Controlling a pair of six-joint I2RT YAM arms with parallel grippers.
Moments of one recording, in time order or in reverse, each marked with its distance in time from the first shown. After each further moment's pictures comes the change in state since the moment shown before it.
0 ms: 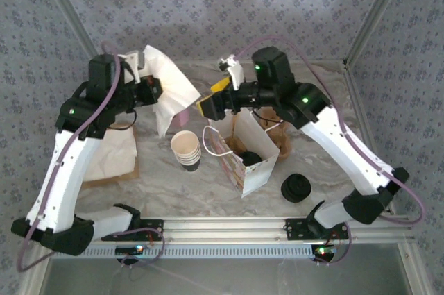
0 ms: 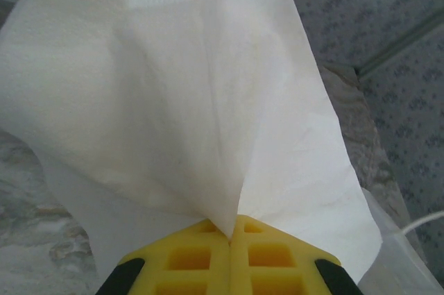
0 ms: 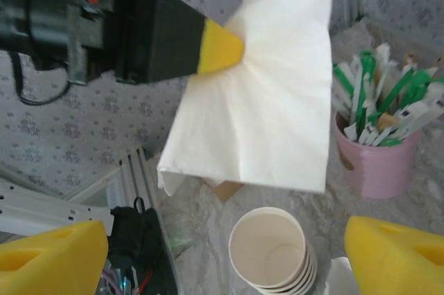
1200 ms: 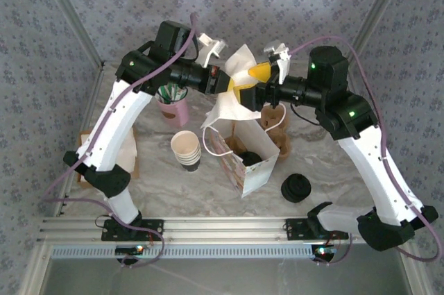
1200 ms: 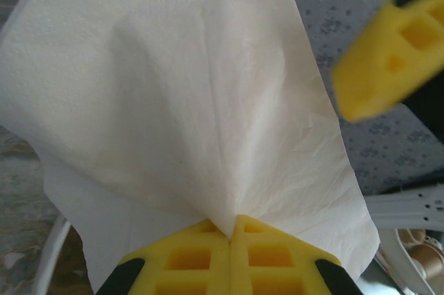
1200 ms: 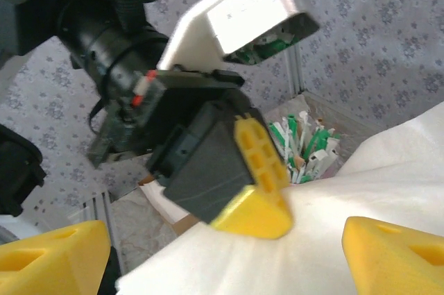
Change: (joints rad) left arm -0.250 0.516 0.594 -0.182 0.522 0.204; right arm -0.237 -0.198 -0.095 0.052 -0.094 -0.071
